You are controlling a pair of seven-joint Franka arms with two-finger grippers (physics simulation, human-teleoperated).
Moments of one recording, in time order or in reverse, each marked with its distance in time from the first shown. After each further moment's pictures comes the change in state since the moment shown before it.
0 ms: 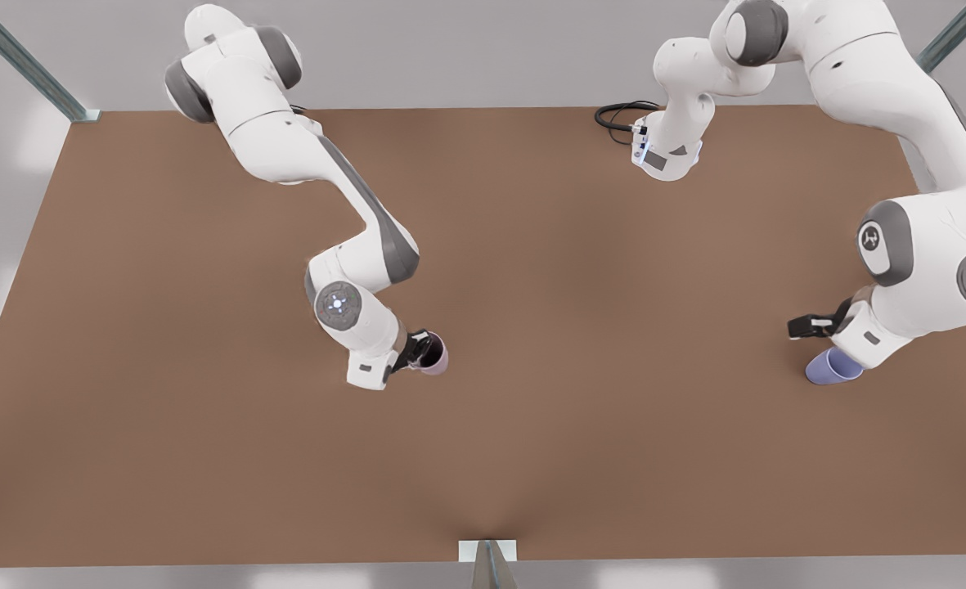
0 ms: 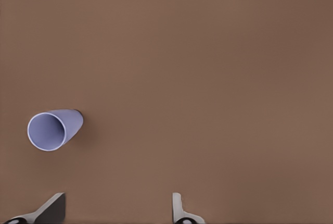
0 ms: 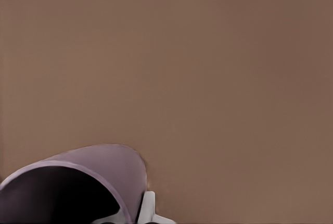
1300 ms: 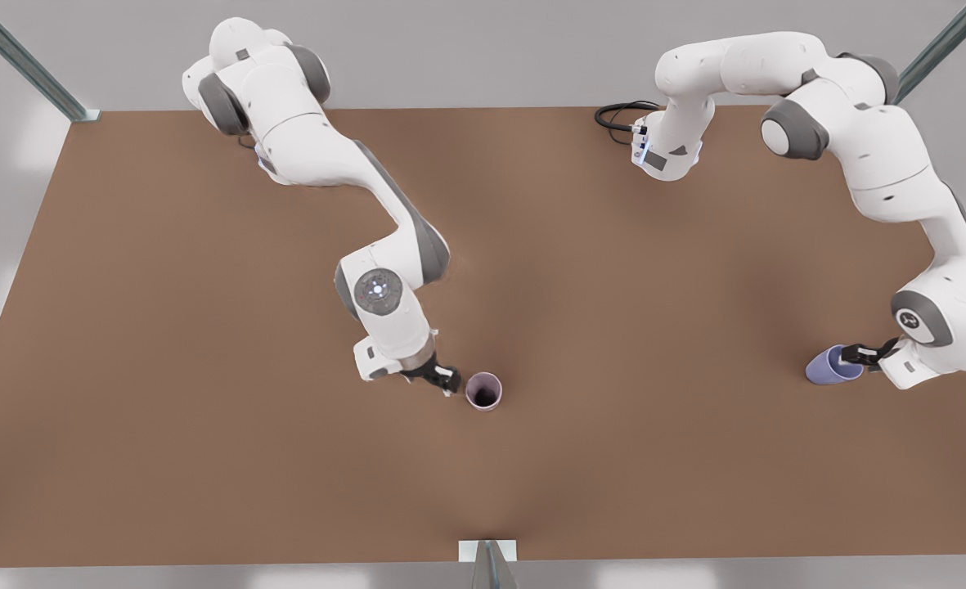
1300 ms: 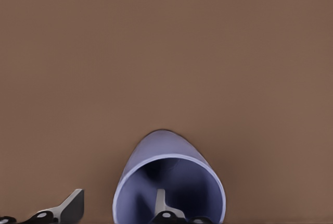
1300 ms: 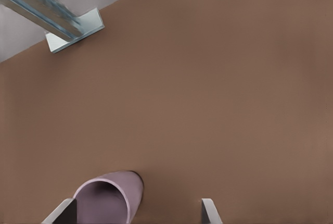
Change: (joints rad) left arm 0.347 0.415 0.028 0.000 -0.180 0.370 0.689; right arm 0.115 -0.039 -0.189 0.075 -0.043 0.029 0.954
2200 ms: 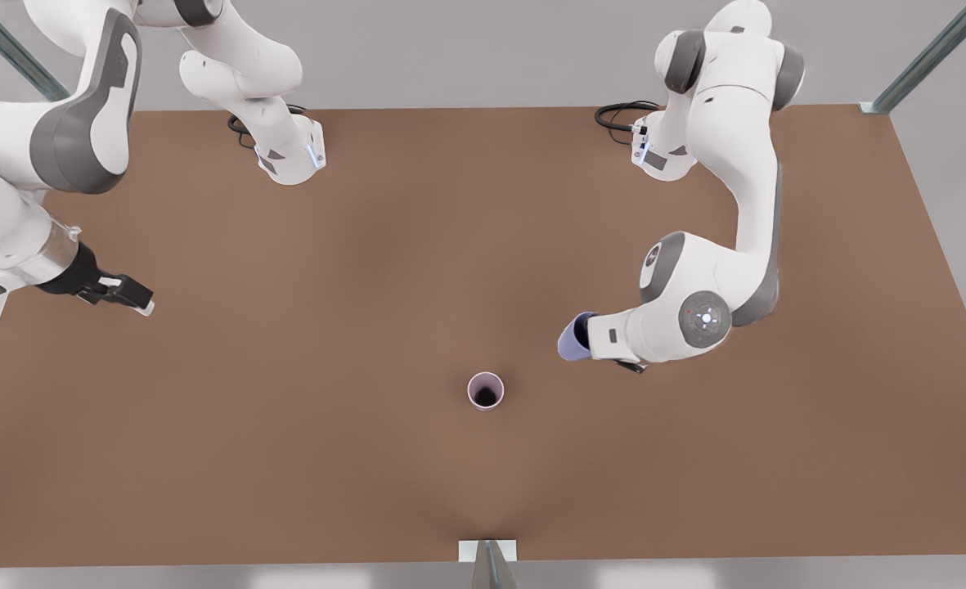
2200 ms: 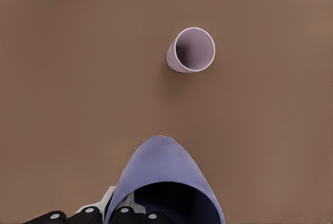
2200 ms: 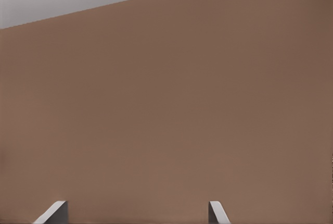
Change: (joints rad) left arm -0.653 -0.157 -0.253 0.285 -0.040 -0.356 -0.491; right arm -0.540 -0.490 0.013 -0.138 -0.088 -0.550 -0.753
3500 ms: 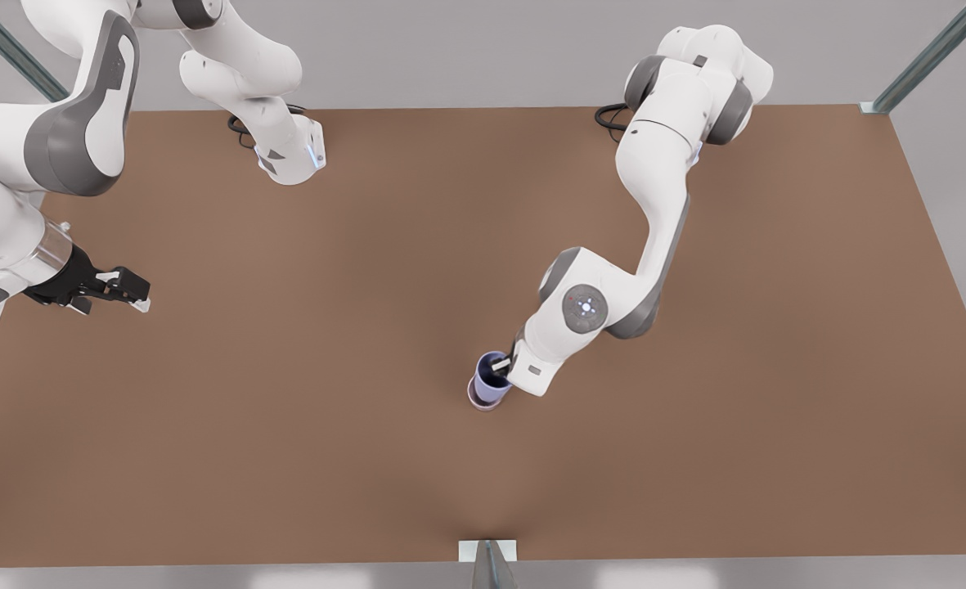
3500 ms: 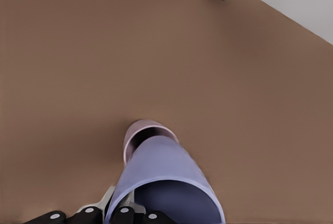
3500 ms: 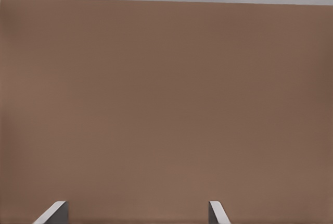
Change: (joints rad) left arm -0.136 0.172 -0.049 0.048 -0.005 0.360 -1.184; right arm -0.004 0.010 -0.003 0.013 0.000 0.008 -0.244
